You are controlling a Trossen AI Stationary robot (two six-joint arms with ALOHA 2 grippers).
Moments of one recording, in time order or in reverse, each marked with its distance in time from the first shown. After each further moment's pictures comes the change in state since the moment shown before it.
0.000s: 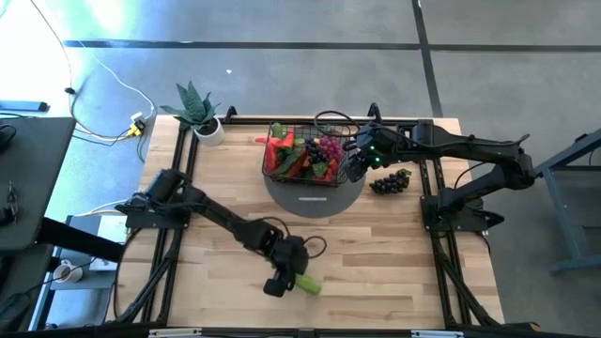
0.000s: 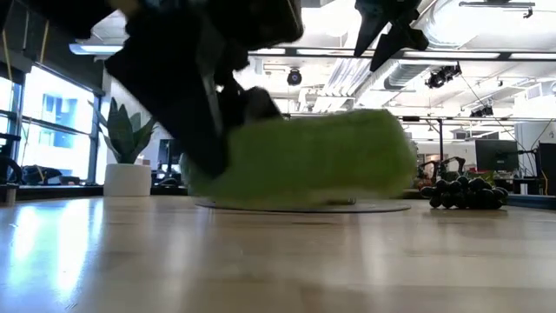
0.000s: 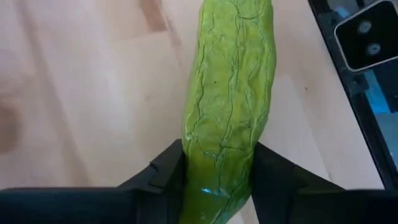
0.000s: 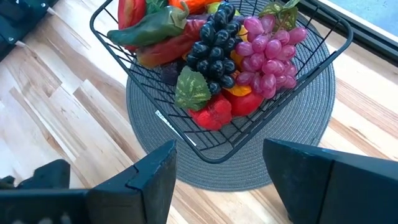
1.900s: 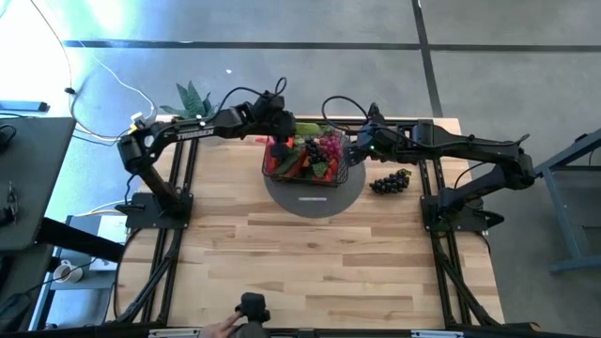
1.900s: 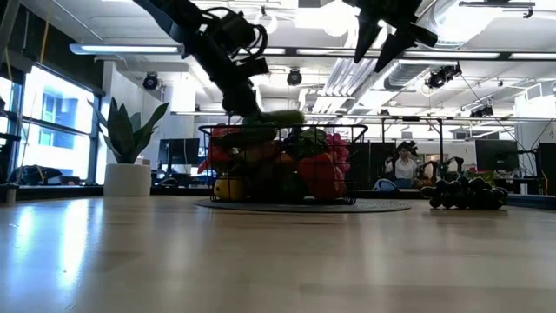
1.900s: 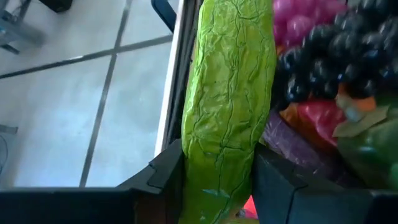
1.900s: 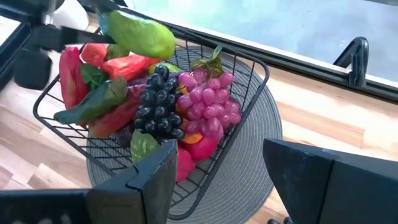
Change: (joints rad) left arm 0.914 -0.303 0.000 -0.026 -0.231 0.746; right arm -0.002 0.000 0.000 0.001 0.282 0.206
